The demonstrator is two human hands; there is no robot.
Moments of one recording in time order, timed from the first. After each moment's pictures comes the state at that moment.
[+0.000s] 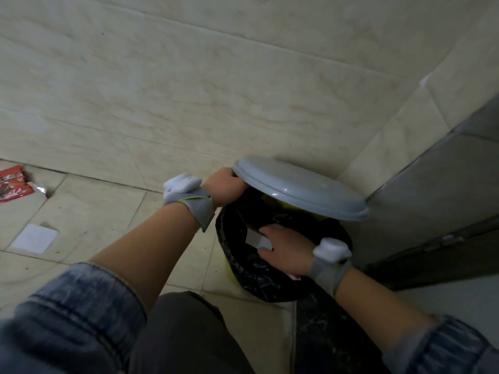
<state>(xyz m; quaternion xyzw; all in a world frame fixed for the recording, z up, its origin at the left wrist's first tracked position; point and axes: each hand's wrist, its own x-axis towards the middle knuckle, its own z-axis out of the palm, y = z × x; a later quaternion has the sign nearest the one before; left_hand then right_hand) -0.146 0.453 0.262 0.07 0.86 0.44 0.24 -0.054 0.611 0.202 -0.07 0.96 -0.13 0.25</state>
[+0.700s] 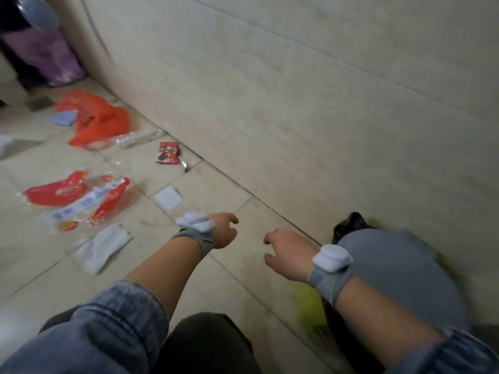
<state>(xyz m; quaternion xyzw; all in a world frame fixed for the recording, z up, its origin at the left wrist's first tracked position) -0.081 0.220 0.179 -0.15 0.93 0.24 0.24 -0.094 0.412 0.217 -0.33 0.92 -0.03 0.23</state>
